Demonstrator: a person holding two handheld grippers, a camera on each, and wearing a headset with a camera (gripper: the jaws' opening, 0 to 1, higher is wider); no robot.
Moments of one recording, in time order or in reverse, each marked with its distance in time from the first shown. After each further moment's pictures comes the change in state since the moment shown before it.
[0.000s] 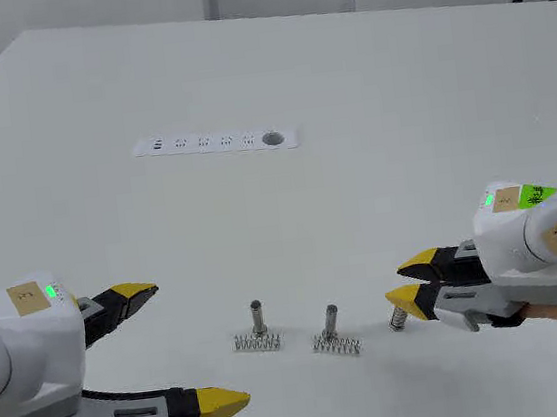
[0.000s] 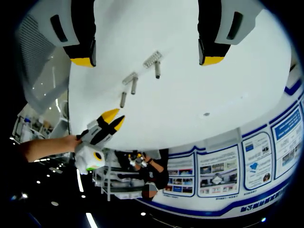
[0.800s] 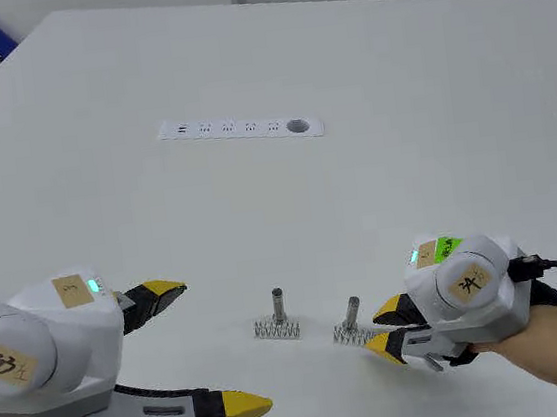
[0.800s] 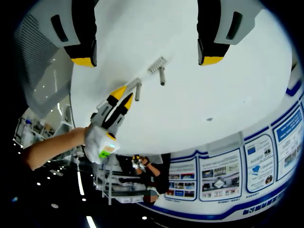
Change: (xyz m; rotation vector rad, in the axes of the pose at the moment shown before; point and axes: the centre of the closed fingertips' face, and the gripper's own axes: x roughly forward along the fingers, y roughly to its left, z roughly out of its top) left arm 0.003 -0.007 -0.013 -0.004 0.037 -0.012; right arm 0.065 0.033 -0.045 -0.084 0.198 0.120
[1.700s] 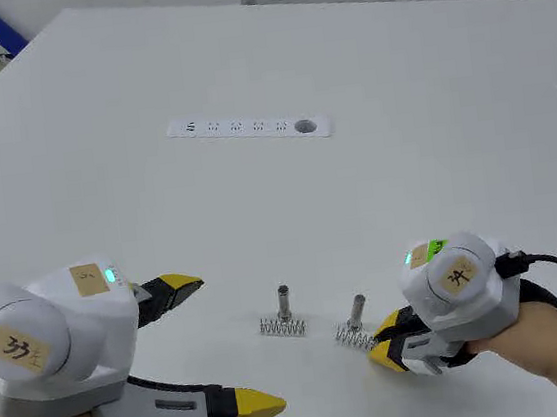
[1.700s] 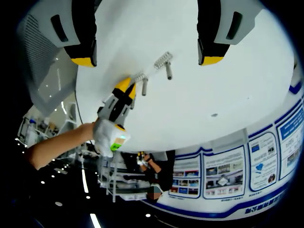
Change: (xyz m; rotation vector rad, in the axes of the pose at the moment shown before) left arm 0.000 -0.012 0.009 0.012 -0.026 -0.044; right arm -0.002 0.015 -0.006 0.070 0.026 0.089
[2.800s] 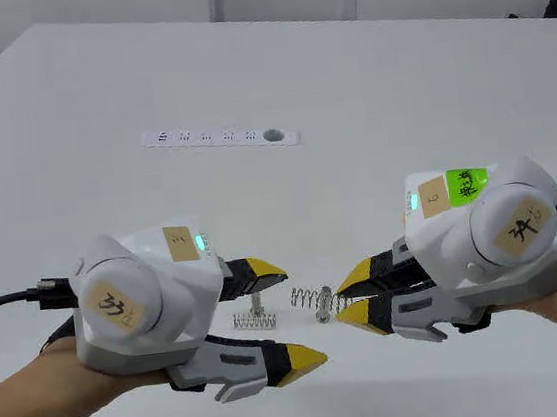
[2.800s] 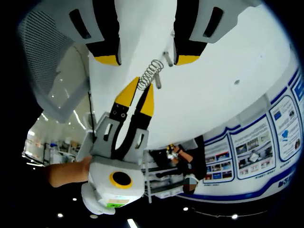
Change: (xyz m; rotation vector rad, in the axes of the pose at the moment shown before) left arm 0.035 -0.061 0.049 0.248 -0.019 -0.175; right arm -0.098 0.055 0.080 -0.327 -0.113 -0.045
